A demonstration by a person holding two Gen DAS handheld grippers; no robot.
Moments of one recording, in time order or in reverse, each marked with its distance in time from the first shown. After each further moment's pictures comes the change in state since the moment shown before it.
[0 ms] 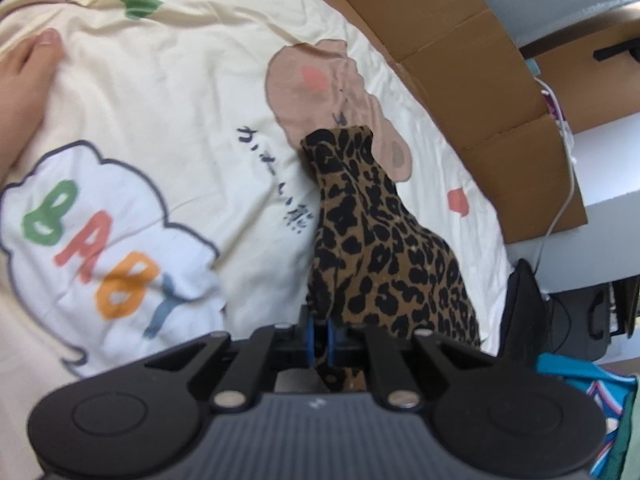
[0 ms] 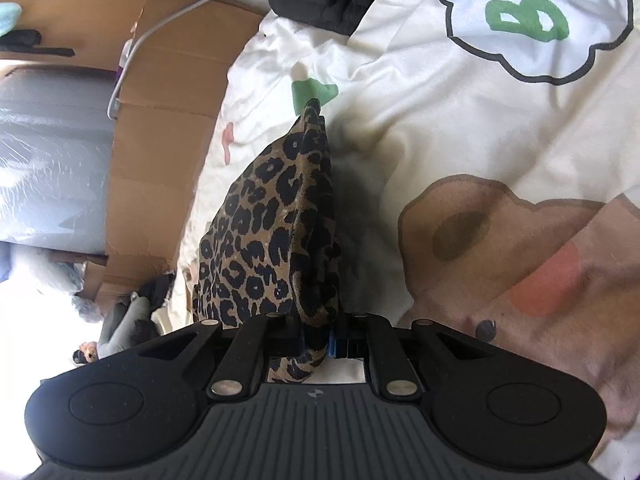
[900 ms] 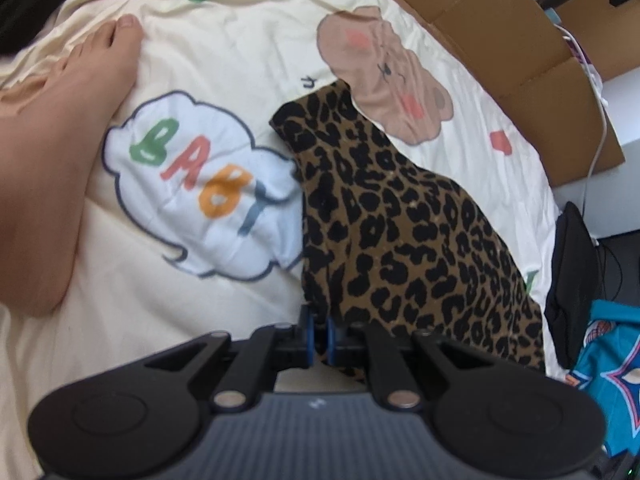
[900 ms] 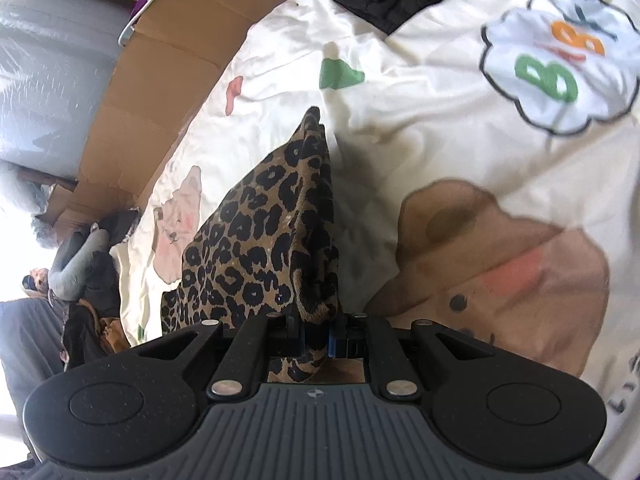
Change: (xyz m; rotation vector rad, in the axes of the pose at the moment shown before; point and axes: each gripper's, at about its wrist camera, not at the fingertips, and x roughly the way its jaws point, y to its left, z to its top) left arm -0.036 0.004 -0.048 0.044 0.081 0.171; right arm -0.025 0.038 -0.004 -0.211 0.082 -0.148
